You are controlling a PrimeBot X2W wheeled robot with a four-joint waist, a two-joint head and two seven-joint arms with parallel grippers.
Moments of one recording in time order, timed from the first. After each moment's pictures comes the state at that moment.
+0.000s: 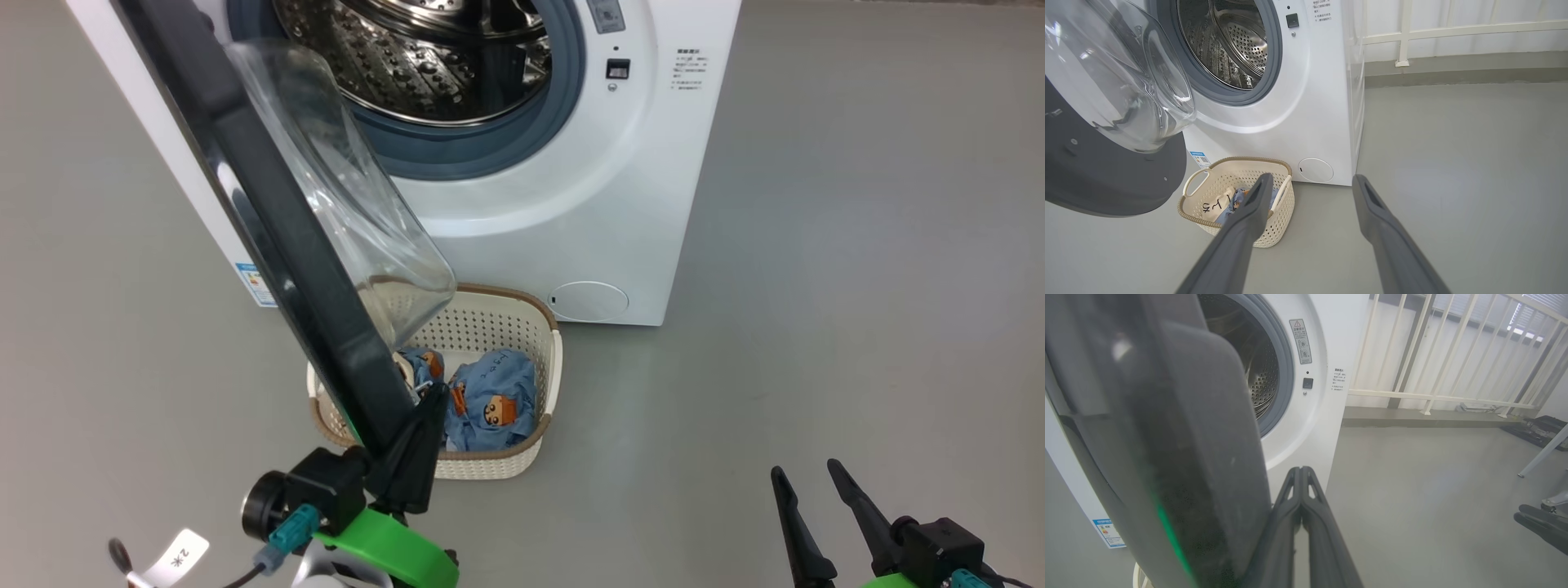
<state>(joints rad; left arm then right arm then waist) -0.20 0.03 -0.38 0.22 -0.30 -0.04 -0.26 0.06 -0.08 0.01 0.19 0.22 0.13 -0.25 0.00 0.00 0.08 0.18</state>
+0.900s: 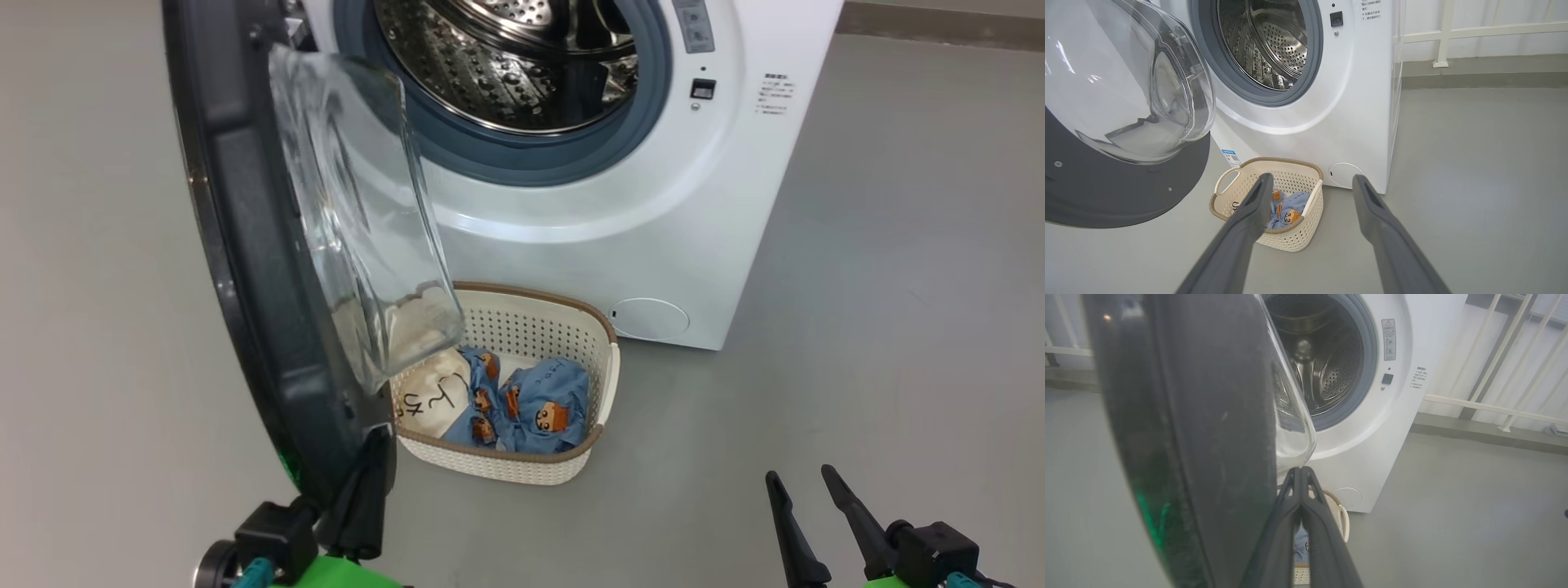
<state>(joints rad) -0.07 0.03 -0.29 0.18 -0.30 0.04 -0.26 0.06 -0.07 0.01 0.20 0.24 0.13 -0.25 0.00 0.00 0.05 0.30</state>
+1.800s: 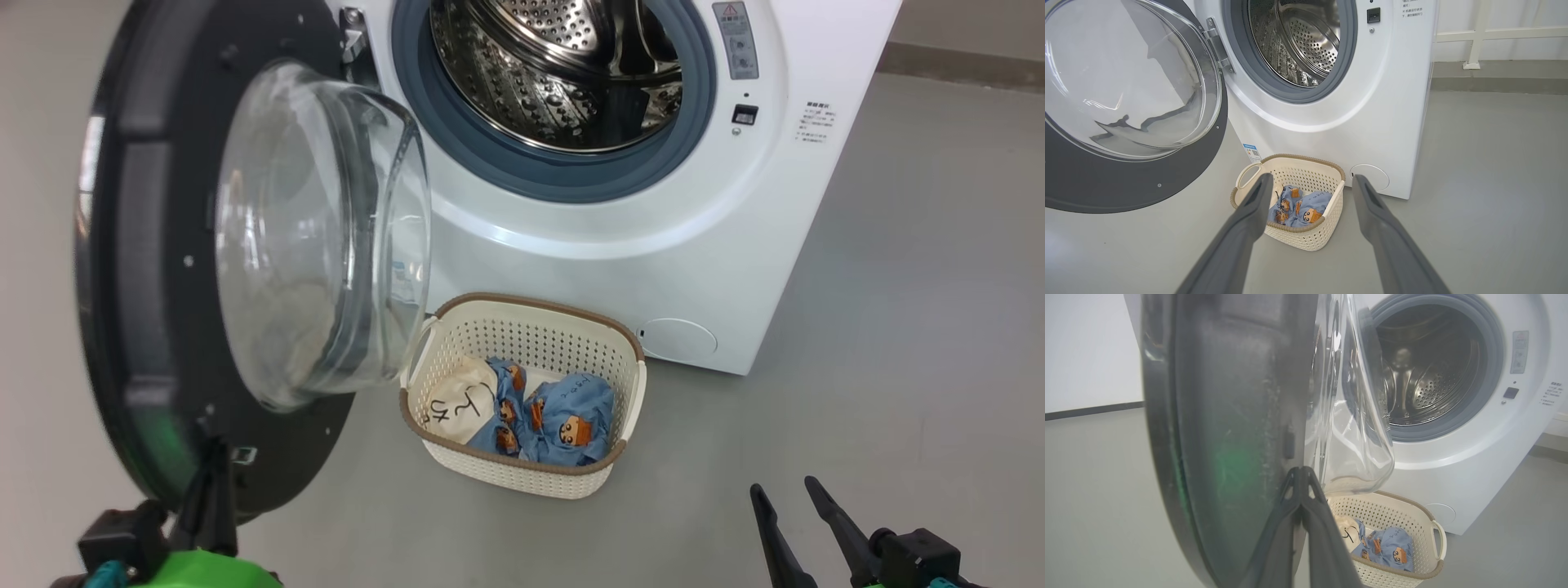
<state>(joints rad) -0.04 0.17 -0.11 0.19 -0.36 0.11 -0.23 0.07 -0.07 0.05 0.23 0.25 0.13 -0.25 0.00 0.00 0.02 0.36</state>
